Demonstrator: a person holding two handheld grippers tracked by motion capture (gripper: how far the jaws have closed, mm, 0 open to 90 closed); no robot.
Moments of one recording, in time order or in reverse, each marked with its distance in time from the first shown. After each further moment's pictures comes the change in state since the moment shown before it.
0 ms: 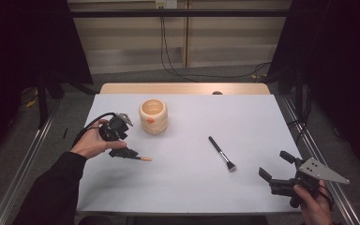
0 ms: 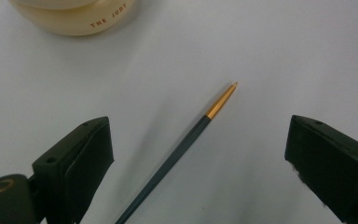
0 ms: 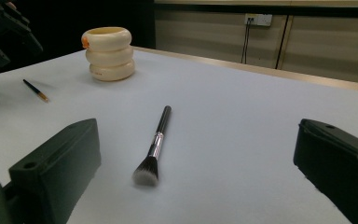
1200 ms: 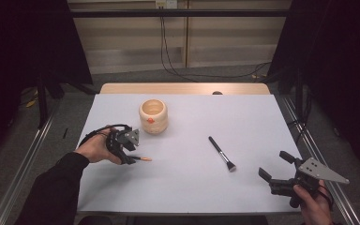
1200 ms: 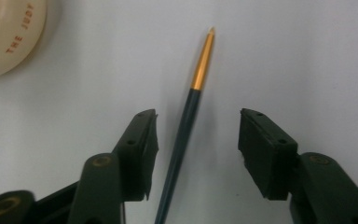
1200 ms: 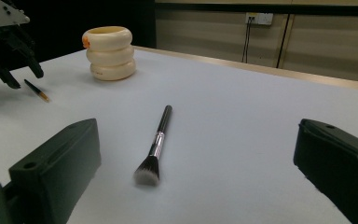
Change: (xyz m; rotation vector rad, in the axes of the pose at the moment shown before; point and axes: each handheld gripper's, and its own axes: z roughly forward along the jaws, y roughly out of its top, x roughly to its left) left arm -0.006 -0.006 0.030 0.160 -0.005 0.442; right arm 0.000 0.000 0.001 0.000 -0.001 0.005
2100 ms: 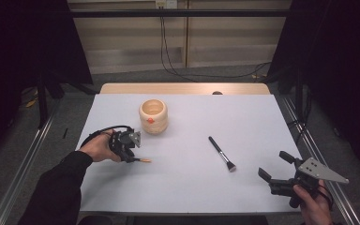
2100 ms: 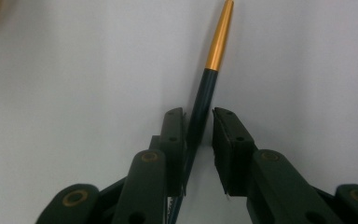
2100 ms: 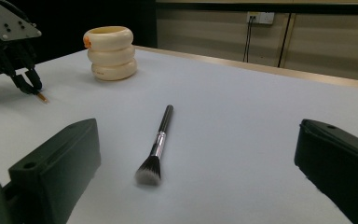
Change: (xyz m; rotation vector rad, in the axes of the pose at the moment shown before) left arm 0.007 0.001 0.016 0.082 -0.065 0.004; right arm 0.000 0.000 0.000 0.002 0.006 0.005
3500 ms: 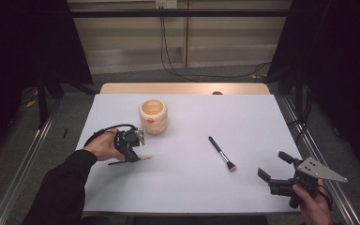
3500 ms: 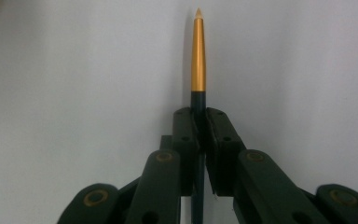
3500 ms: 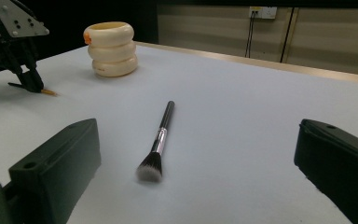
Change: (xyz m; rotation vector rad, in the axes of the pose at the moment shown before) left arm 0.004 0.011 0.004 0.001 -0.048 -0.087; right arm -0.001 -0.001 0.002 0.020 0.011 0.004
